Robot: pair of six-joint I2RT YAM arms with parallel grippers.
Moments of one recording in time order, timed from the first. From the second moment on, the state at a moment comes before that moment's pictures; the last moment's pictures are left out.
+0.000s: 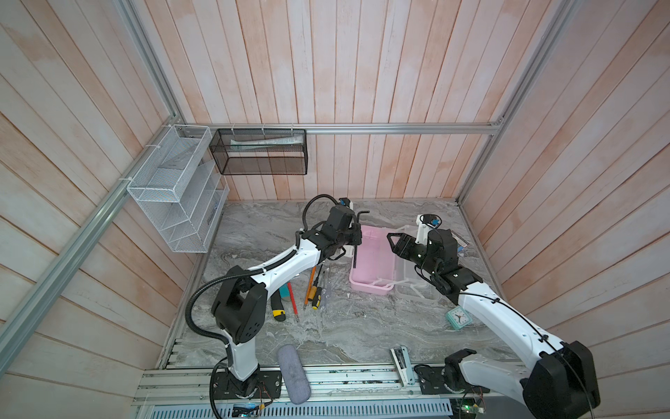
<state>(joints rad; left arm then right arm) -0.70 1.88 1.53 -0.25 0.00 -0.51 0.39 1.16 0.79 0.00 -0.12 0.69</state>
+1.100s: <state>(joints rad) -0.73 2.22 1.70 -0.31 0.06 -0.55 0.37 1.19 0.75 0.02 -0.15 0.69</state>
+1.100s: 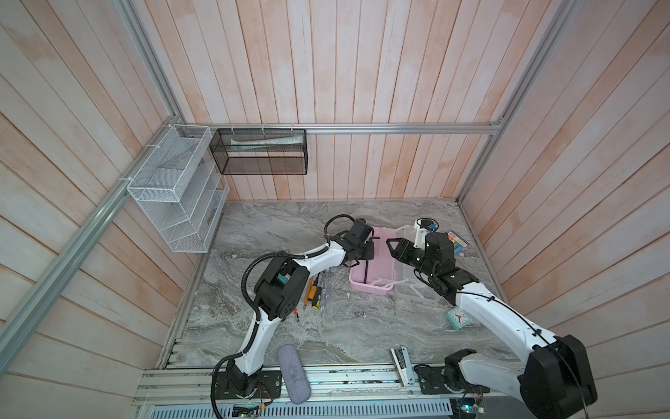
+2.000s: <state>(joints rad) -0.65 1.52 1.09 -0.35 -0.21 -0.47 0.57 1.22 0.85 -0.03 -0.15 0.63</state>
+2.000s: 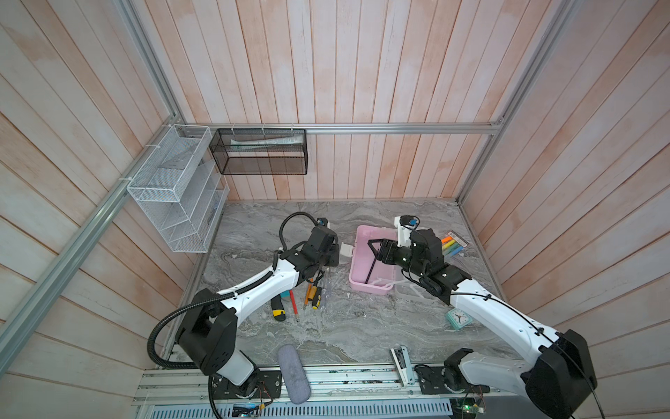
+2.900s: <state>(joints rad) -0.61 1.36 0.69 -0.54 -0.24 -0.75 0.60 1.39 0.86 0.00 -0.19 0.64</state>
